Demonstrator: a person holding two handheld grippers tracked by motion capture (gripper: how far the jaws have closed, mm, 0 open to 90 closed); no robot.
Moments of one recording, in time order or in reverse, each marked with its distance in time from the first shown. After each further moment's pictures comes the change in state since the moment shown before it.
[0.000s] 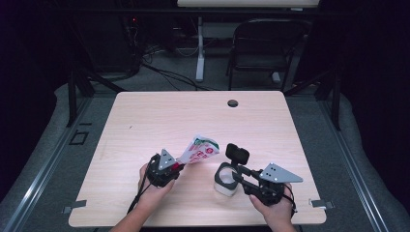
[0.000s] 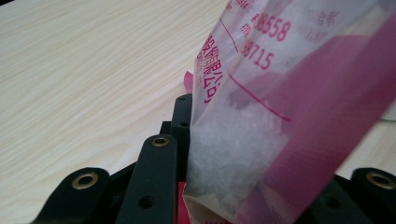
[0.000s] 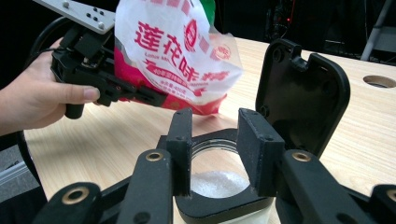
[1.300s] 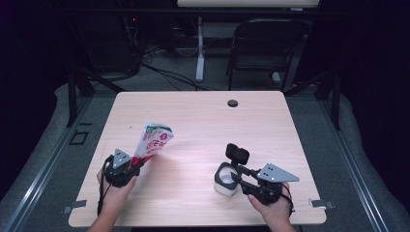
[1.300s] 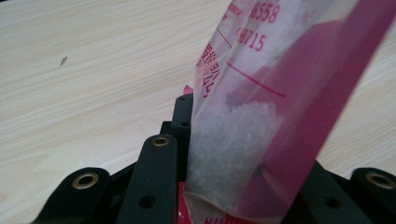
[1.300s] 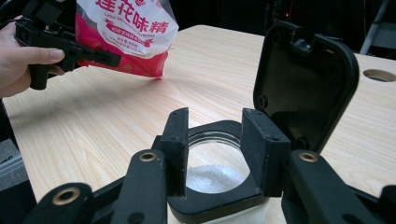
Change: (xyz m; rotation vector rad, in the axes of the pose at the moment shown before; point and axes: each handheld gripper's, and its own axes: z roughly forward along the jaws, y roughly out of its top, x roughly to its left) left arm 0.077 -0.054 -0.059 -0.009 0.196 -0.201; right arm -0.003 -0.007 0.008 0.018 -0.009 -0.017
